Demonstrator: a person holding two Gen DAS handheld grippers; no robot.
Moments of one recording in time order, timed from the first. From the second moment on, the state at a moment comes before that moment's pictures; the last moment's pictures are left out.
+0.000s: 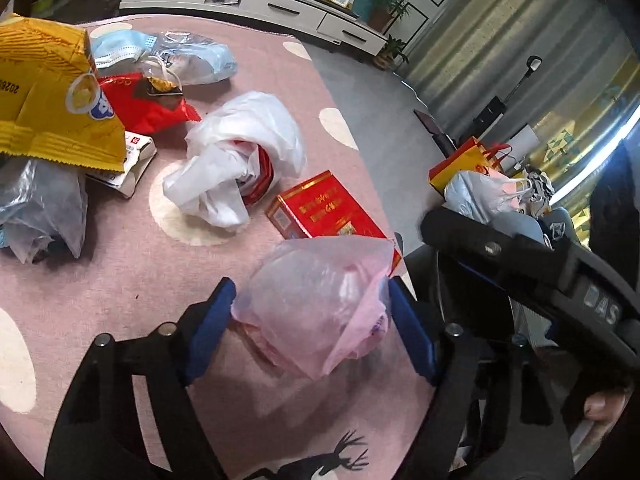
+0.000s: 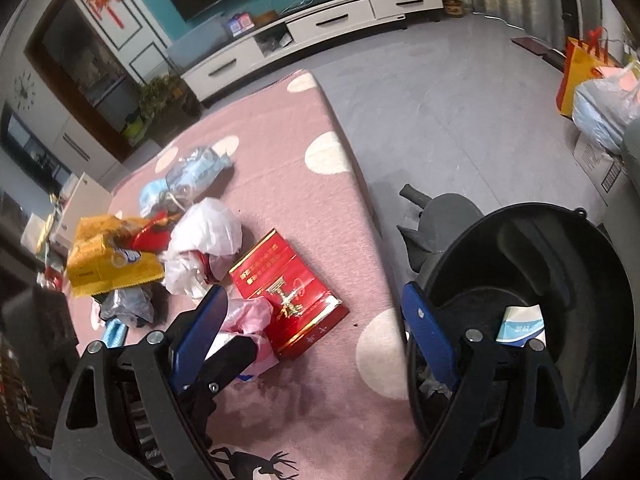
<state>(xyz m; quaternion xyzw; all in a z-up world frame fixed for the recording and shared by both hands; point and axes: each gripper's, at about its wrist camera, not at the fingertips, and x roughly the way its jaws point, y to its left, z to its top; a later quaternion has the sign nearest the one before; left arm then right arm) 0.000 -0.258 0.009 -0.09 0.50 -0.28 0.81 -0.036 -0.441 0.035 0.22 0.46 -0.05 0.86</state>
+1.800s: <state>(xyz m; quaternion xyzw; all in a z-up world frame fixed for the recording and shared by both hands) -0.030 -0.208 0.054 -0.08 0.46 -0.21 0.86 -0.038 -0.402 0.027 0.15 0.46 -0.06 0.88</state>
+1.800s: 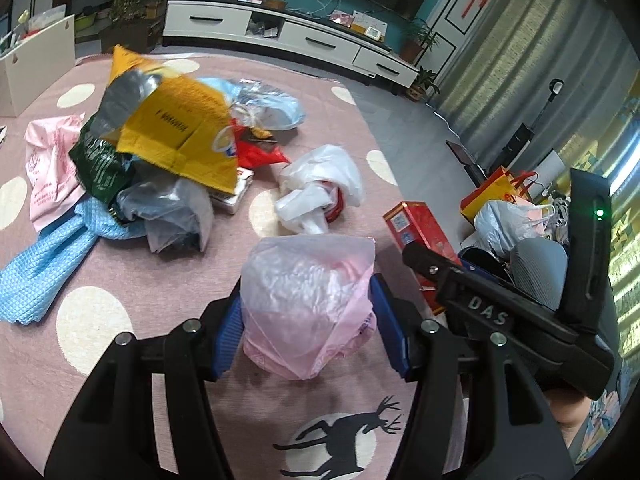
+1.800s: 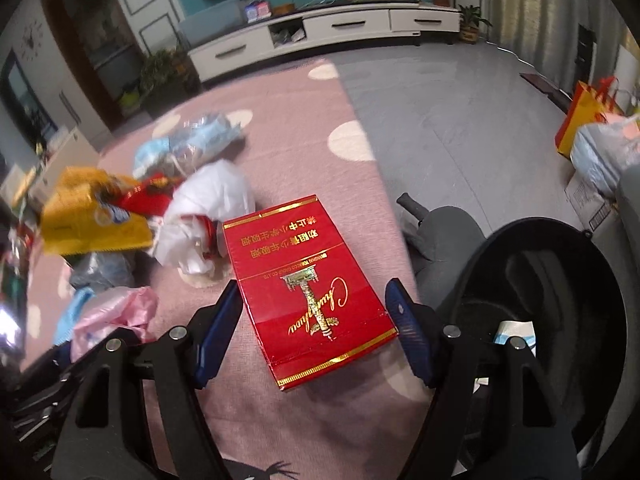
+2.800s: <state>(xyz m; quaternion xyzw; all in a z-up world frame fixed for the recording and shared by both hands) -0.085 -0.326 0.079 0.01 0.42 -0.32 0.85 -0.130 -0.492 0.080 0.22 0.36 -0.20 0.89</state>
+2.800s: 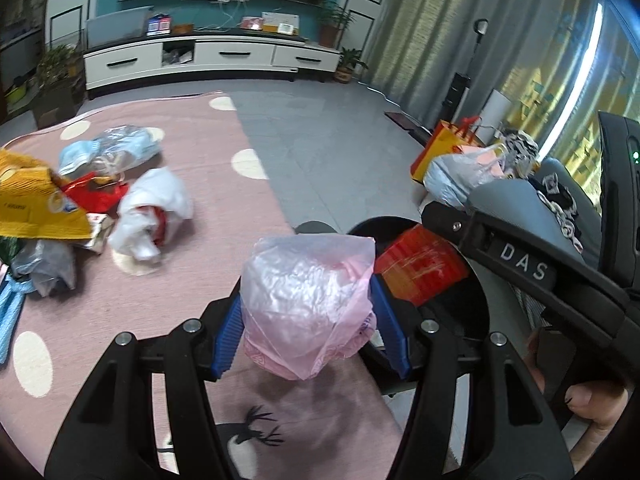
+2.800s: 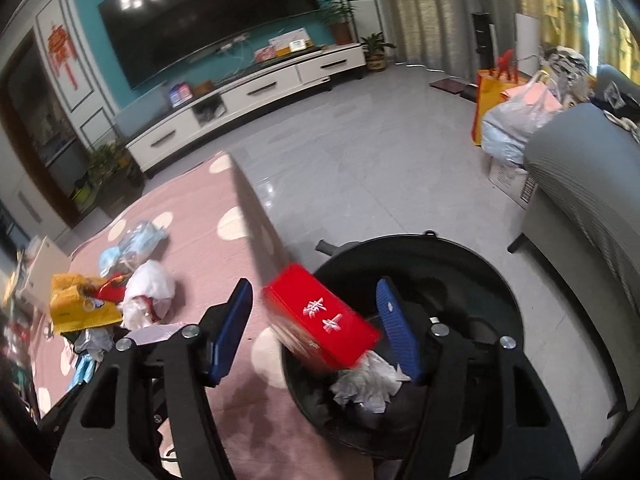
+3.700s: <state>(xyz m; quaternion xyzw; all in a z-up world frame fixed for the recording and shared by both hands) -0.101 -0.428 0.031 0.05 0.47 -0.42 0.78 -0.182 -0.567 0.060 0.29 0.35 -0.30 0.84</state>
